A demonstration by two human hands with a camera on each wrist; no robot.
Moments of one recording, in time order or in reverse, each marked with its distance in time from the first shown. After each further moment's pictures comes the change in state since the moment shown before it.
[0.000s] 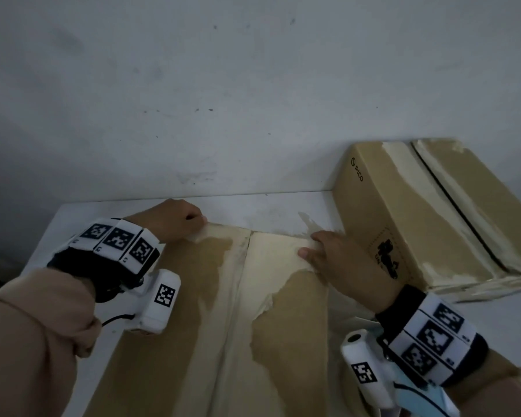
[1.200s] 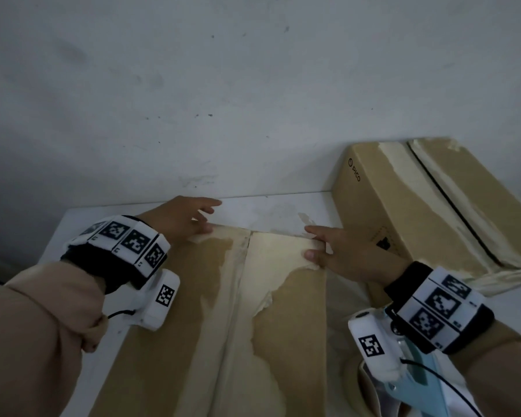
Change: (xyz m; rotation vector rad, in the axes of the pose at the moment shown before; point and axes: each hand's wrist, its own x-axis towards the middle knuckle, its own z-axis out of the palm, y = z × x) left_hand -0.003 0.011 -0.003 -0.129 0.025 0.072; right_hand 0.009 0.021 -0.014 0.079 -0.168 -0.138
